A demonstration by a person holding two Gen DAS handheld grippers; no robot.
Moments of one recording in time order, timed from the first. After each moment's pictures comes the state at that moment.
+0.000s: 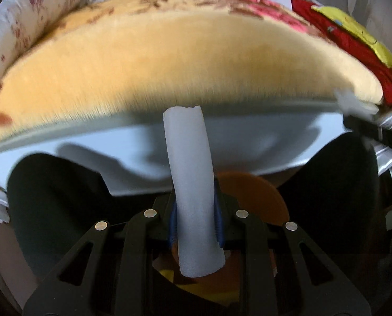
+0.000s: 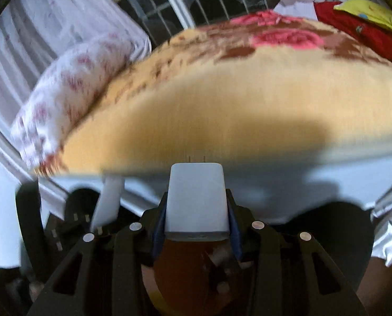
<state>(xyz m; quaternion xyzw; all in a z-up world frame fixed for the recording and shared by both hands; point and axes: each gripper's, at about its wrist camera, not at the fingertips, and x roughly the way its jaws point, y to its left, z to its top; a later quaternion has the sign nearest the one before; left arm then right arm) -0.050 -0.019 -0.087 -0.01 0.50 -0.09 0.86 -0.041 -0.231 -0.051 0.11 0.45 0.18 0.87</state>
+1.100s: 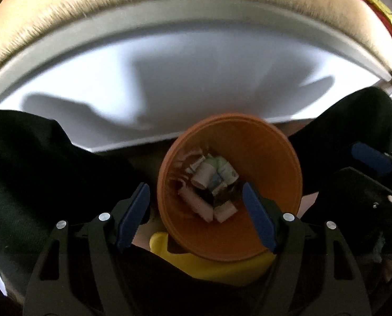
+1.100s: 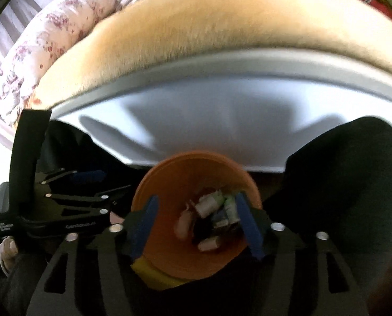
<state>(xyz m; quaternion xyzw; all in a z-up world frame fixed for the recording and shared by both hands) -0.048 -0.015 -0.140 0.00 0.60 -0.10 0.79 -0.065 -0.211 -0.112 0.06 0.53 0.16 0.83</state>
